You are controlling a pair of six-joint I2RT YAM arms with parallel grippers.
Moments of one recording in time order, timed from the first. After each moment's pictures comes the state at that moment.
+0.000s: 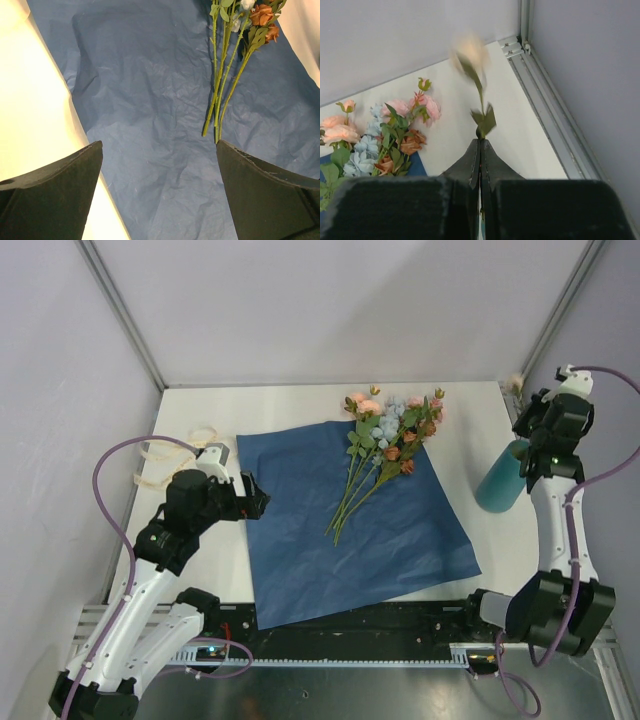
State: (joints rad) left arm -0.33 0.70 0.75 -0.54 0.08 -0.33; right arm -0.27 1.26 1.14 -0.14 -0.02 0.16
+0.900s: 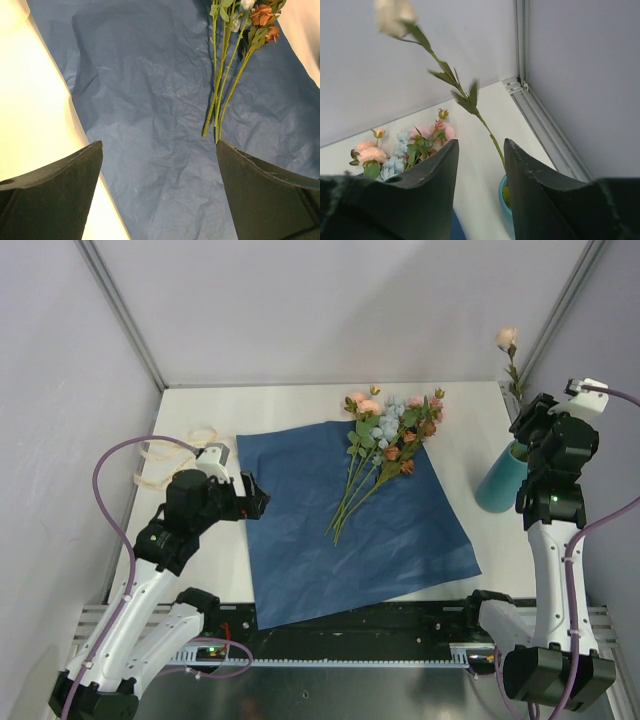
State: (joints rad) left arm -0.33 0.70 0.75 -0.54 0.08 -0.33; right arm -0.17 0.95 1.03 -0.11 0.13 0.17
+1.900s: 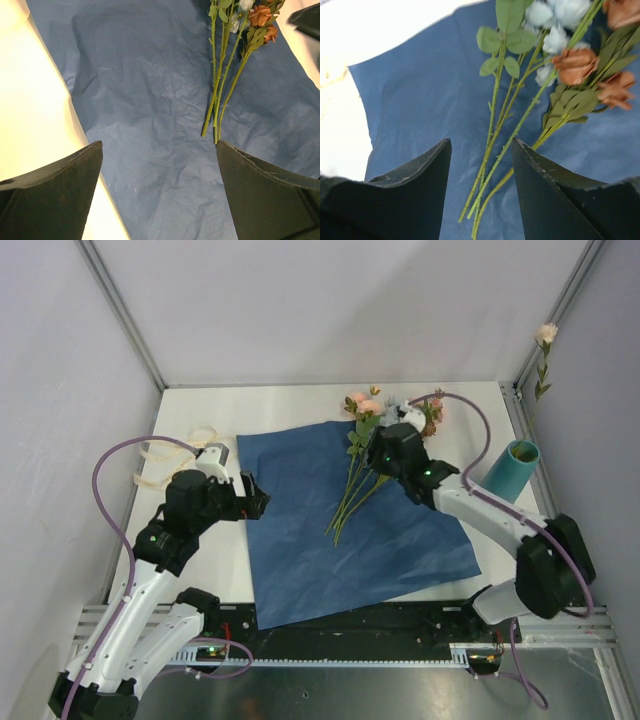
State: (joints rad) left arm -0.33 0.70 0.75 -0.54 0.08 -0.33; right arm 0.60 1.42 1.04 -0.14 0.28 0.66
